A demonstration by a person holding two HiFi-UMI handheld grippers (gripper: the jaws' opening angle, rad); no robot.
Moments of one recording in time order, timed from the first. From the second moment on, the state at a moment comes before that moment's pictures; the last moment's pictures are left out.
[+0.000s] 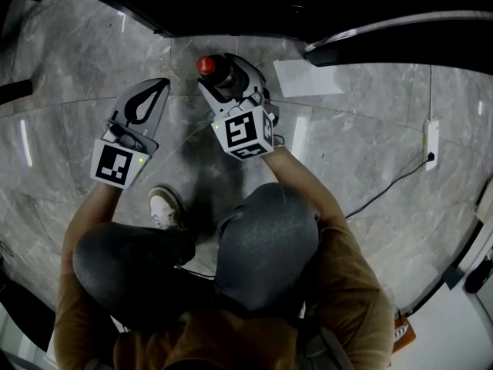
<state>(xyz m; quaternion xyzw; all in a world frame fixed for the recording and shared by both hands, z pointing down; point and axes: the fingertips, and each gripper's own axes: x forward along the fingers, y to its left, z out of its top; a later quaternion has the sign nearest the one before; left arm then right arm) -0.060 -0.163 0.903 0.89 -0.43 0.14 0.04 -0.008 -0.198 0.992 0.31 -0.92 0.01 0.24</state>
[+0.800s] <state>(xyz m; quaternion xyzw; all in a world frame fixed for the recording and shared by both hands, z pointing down) -0.059 -0.166 0.905 0.89 -0.43 0.15 0.04 -0.025 -0.205 1.025 0.31 -0.92 0.02 0.26</state>
